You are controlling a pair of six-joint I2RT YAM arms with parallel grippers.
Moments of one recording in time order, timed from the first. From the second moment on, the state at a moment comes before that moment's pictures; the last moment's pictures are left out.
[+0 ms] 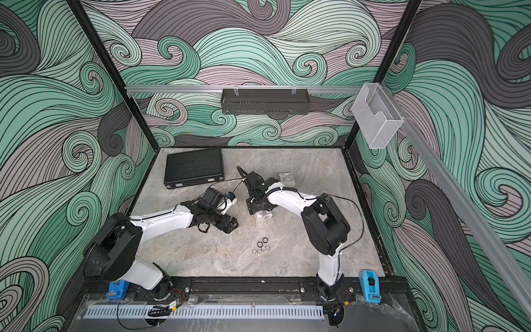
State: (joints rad) left arm -0.60 1.52 0.78 -0.32 0.19 -0.04; right arm 0.72 1.87 1.35 -0.77 0.11 0.34
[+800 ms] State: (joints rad) left arm -0.61 1.78 1.28 -0.44 0.22 0.02; right arm 0.47 1.48 0.92 -0.50 -0.15 0.36
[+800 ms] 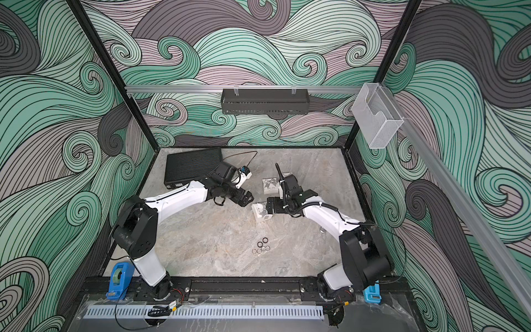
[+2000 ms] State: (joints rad) left arm -0.66 1.88 1.26 -0.49 0.23 0.01; right arm 0.47 1.57 0.92 -0.45 -0.20 0.35
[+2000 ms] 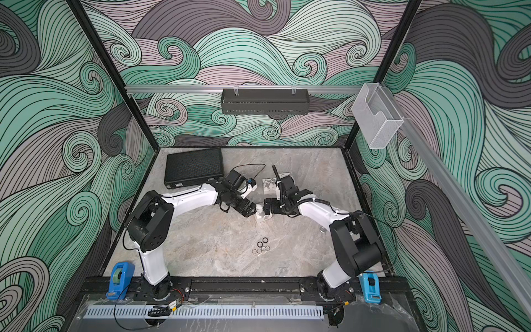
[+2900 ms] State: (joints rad) left arm -0.66 1.91 1.26 -0.49 0.22 0.00; right arm 0.50 1.66 0.96 -0.49 -0.15 0.35
